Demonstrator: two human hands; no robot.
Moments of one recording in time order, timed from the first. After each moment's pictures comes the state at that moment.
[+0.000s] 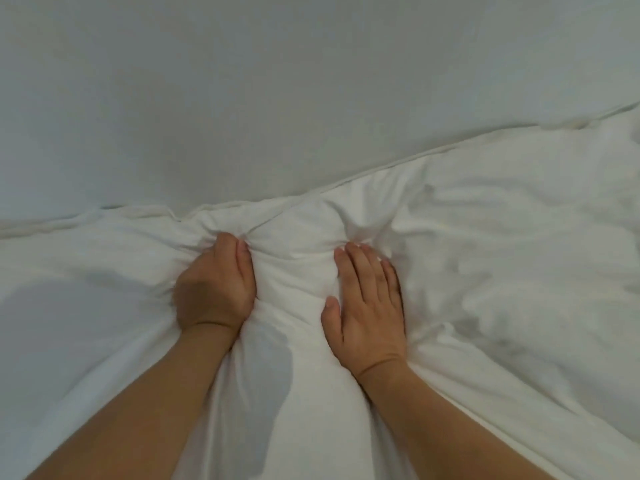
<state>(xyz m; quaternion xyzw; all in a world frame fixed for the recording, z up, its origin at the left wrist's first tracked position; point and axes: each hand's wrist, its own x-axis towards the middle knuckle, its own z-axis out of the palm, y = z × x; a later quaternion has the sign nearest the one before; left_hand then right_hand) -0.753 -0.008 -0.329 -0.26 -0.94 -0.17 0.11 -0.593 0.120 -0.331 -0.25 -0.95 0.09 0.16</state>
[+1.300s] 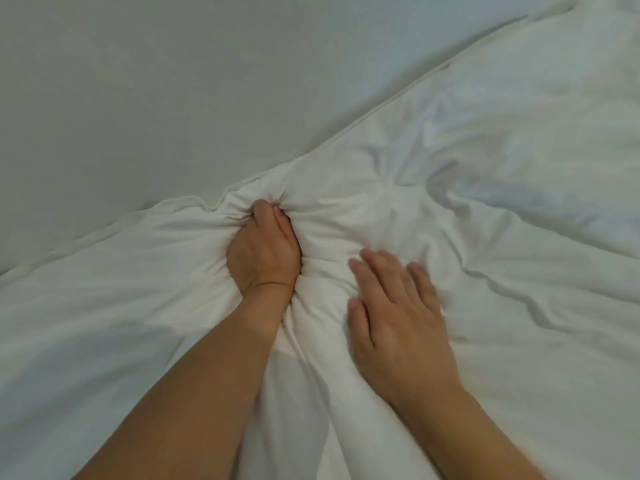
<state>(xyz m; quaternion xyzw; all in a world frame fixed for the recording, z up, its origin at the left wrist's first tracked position) -0.766 -0.003 -0.355 -0.31 -0.91 -0.24 0.12 -0.574 -0.002 -0.282 -0.38 -0.90 0.18 0.09</state>
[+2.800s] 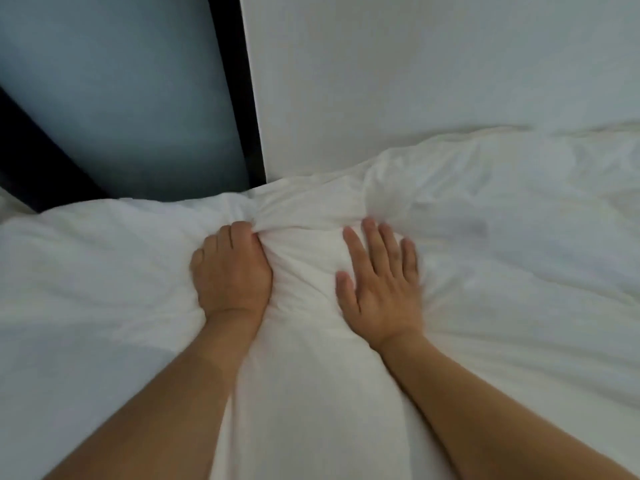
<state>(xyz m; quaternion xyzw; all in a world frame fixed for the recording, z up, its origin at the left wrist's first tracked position) -0.858 -0.322 -0.332 -0.18 -0.96 -0.17 0.14 -0.719 -0.174 -0.335 -0.22 -0.97 0.04 0.13</state>
